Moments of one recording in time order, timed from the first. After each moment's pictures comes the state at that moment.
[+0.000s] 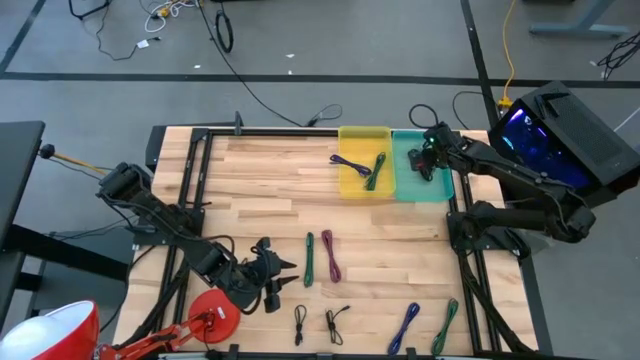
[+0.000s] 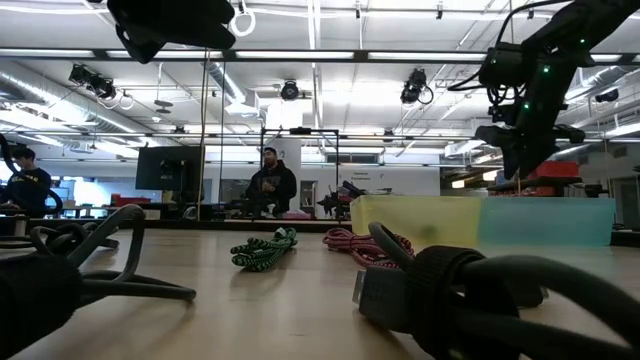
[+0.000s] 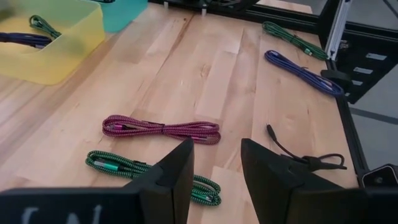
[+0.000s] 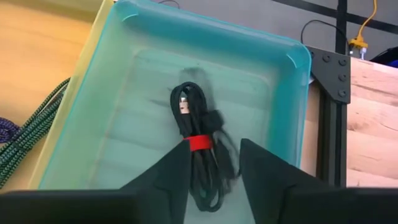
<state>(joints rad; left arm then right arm) -0.69 1.51 0.91 -0.06 -0.74 -0.63 -0.83 1.03 0.68 -0.70 0.35 0.40</state>
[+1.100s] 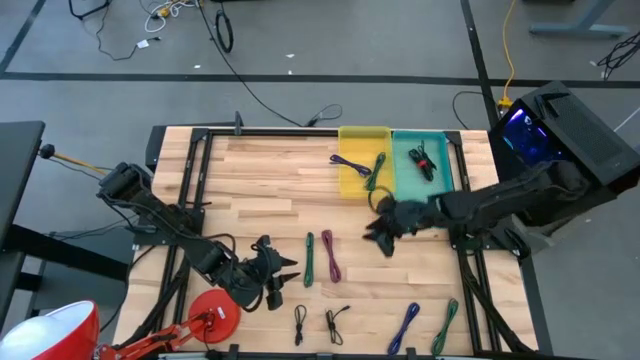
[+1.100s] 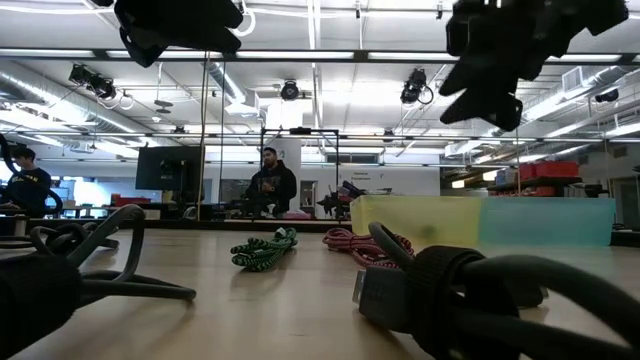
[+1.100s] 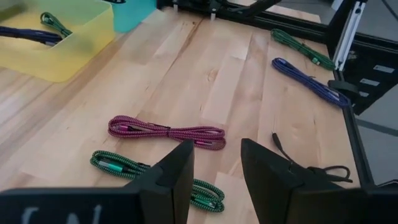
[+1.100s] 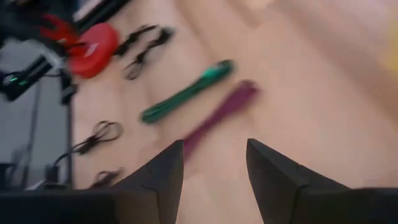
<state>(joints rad) -0.67 1.51 0.91 -0.06 -0.76 -0.67 0.22 1.19 0.68 -0.15 0.10 0.72</state>
